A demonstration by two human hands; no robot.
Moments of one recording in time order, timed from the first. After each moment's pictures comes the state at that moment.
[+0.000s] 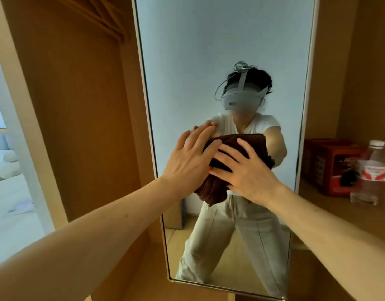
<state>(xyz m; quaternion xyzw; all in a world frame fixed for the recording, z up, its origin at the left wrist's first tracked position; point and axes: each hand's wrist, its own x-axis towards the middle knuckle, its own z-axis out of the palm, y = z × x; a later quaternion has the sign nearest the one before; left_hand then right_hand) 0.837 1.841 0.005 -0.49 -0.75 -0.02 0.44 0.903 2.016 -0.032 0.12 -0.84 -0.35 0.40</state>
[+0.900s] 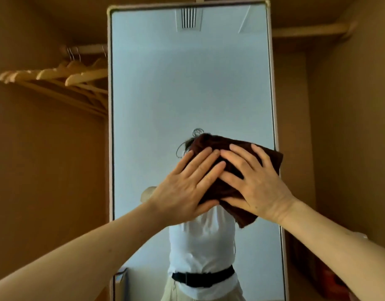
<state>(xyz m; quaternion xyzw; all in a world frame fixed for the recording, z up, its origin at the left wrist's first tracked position) 0.786 1.907 0.151 -0.55 -0.56 0.02 0.61 0.913 2.083 0.152 0.07 -0.79 -0.36 0.50</state>
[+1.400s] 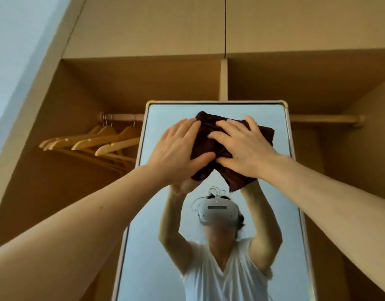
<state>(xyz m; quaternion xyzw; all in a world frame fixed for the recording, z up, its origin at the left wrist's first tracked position) 0.795 1.862 0.368 -0.42 -0.66 -0.19 0.60 0.897 2.018 0.394 0.02 -0.79 -0.34 0.51</state>
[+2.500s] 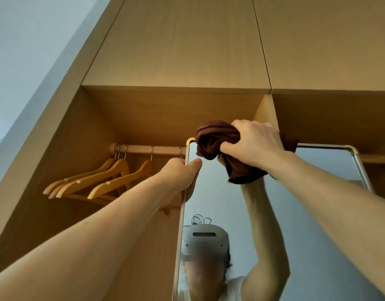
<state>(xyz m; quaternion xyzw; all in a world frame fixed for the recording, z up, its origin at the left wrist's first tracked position) 0.703 1.800 0.451 -0.36 -0.72 -0.55 0.23 0.813 1.939 0.510 -0.03 -0.73 -0.21 0.65</state>
